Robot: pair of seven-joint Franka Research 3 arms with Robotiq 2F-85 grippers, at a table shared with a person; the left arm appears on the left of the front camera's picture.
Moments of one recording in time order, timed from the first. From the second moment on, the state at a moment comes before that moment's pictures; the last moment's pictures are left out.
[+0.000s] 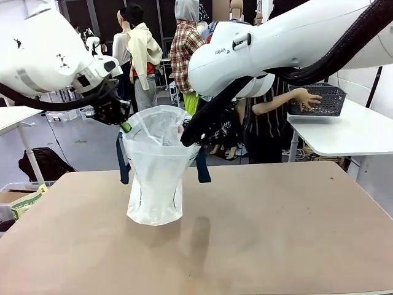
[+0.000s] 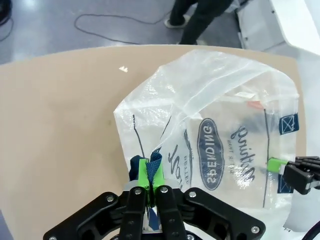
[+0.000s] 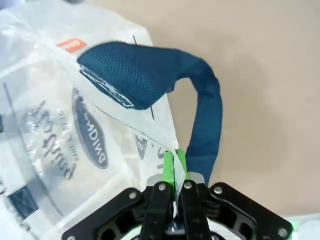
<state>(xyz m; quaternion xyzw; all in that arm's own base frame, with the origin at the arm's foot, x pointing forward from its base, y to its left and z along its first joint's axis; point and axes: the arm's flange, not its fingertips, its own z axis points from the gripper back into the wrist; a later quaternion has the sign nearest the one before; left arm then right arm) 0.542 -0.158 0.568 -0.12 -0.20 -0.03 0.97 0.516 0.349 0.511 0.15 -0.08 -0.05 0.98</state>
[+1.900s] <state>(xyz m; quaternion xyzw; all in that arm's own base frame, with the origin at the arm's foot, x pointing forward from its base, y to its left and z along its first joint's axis) 0.523 -0.152 0.514 -0.11 -0.13 0.01 0.99 0.536 0.395 0.487 0.10 -0.03 0.02 0.99</state>
